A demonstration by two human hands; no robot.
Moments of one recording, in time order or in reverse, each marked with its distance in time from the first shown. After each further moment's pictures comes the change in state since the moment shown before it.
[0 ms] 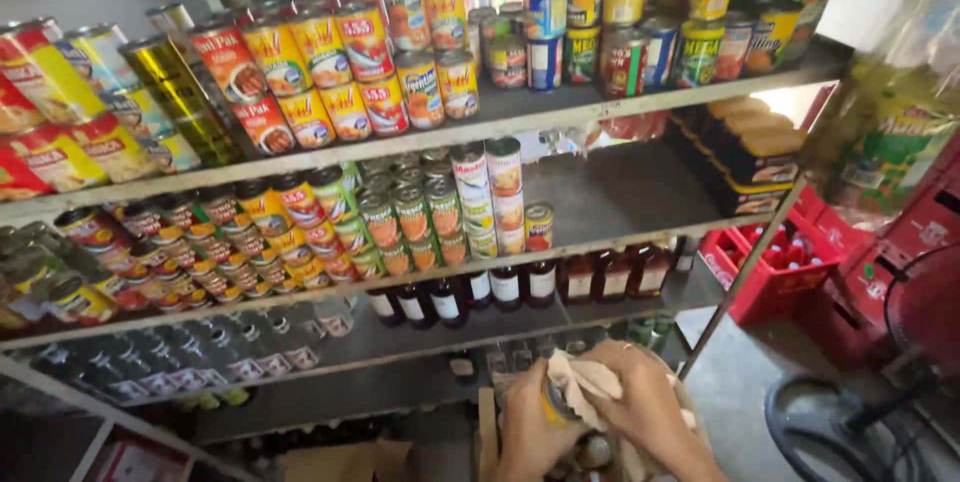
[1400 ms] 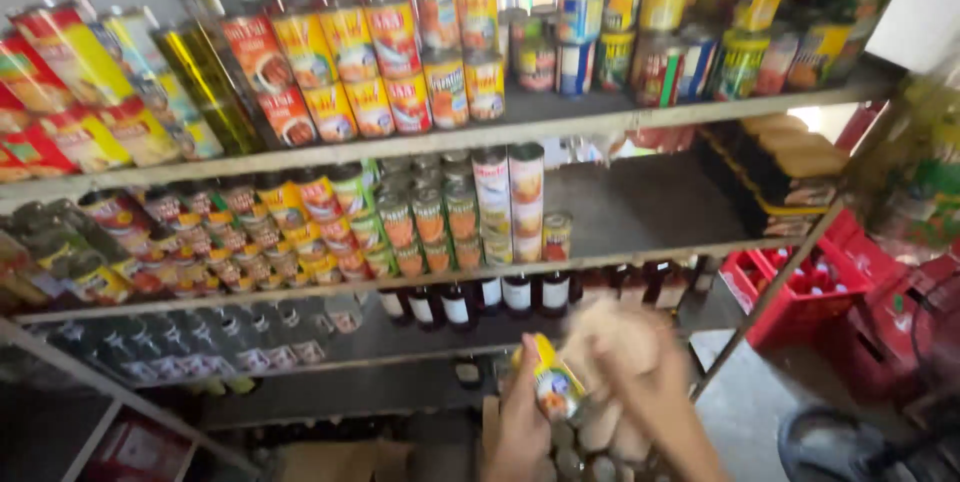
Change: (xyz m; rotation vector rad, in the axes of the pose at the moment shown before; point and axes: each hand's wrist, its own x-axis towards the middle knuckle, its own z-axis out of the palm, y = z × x) left_hand 0.037 -0.112 0.031 -1.234 0.306 -0.632; right_hand 0.036 0.024 0.025 0.326 0.329 -0.029
